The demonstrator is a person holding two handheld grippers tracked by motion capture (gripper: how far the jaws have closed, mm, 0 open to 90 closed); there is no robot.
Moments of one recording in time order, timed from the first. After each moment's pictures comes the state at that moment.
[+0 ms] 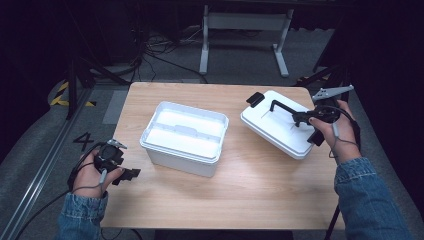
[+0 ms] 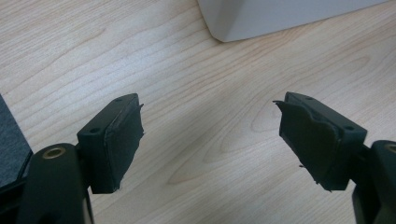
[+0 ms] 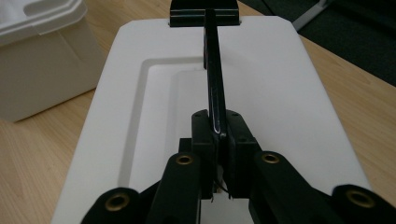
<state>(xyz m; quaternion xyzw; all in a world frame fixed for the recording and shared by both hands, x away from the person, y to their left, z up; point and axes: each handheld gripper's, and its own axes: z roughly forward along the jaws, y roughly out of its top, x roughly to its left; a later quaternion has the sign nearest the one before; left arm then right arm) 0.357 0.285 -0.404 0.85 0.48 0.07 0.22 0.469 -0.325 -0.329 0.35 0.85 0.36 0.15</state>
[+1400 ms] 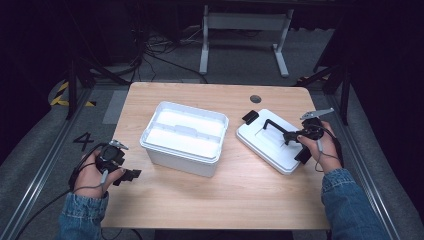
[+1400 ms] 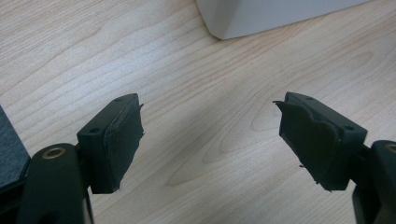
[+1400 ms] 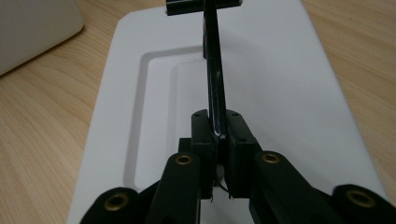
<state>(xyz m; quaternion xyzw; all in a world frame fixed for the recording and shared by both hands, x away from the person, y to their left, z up) 0.357 0.283 -0.407 0.85 0.48 0.07 0.21 0.479 -0.330 -0.427 0.40 0.84 0.36 0.08</state>
